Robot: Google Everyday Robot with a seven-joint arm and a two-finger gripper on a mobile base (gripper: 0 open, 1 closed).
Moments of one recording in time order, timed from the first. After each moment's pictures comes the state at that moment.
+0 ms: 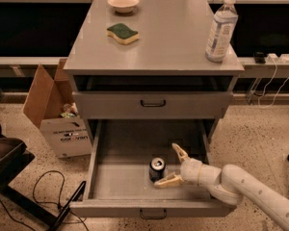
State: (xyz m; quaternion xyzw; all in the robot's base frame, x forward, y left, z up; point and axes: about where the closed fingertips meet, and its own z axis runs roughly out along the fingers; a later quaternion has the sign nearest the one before) arm 0.534 -0.085 0.486 -0.43 0.65 0.31 0.54
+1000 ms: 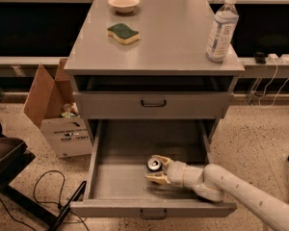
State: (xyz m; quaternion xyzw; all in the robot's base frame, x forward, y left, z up) arm 0.550 -0.042 0.418 -0.44 0.66 0.32 0.51
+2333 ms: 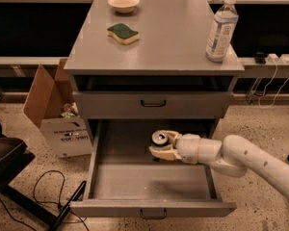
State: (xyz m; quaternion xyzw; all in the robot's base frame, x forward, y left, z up) arm 0.548 -0.050 0.603 -0.44 0.63 0.36 0.52
